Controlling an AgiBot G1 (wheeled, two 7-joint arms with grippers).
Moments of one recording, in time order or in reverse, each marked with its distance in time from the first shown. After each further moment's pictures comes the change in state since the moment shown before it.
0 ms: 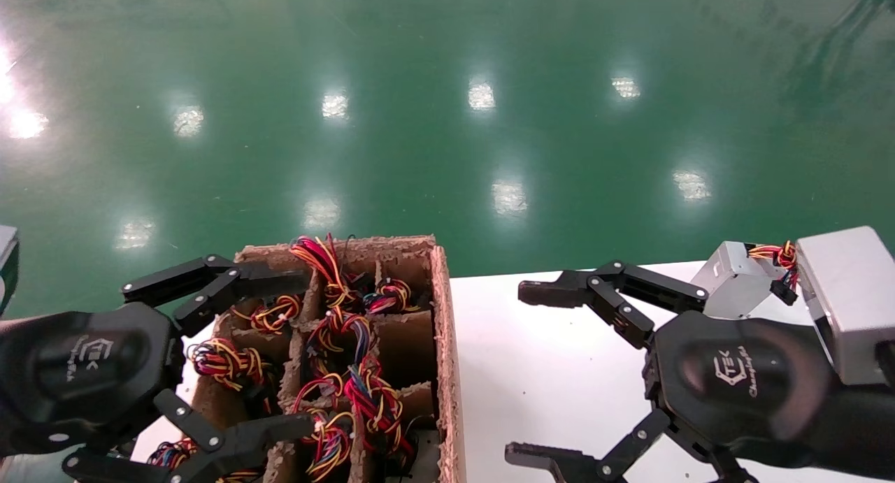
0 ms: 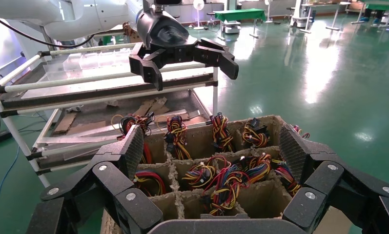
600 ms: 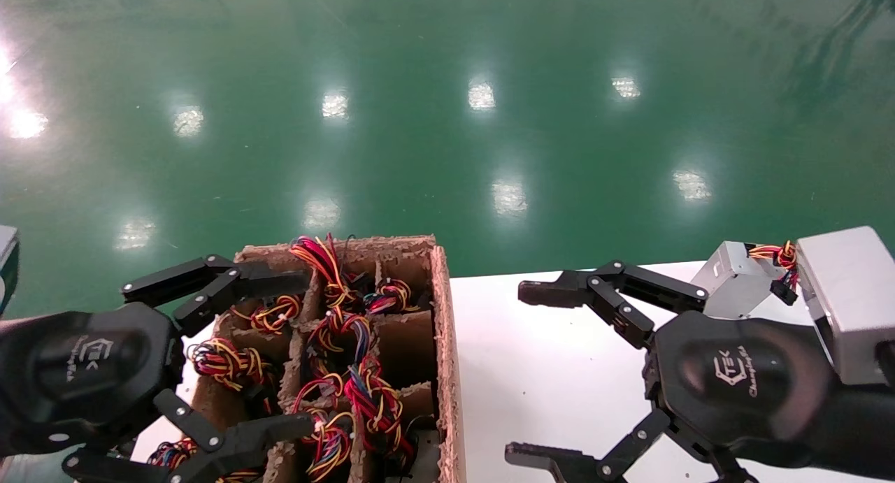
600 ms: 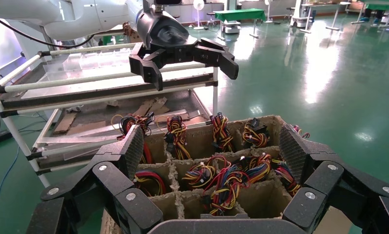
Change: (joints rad) left arm 0.000 0.000 0.000 0.000 0.000 0.000 0.000; right arm 0.000 0.000 0.000 0.000 0.000 0.000 0.000
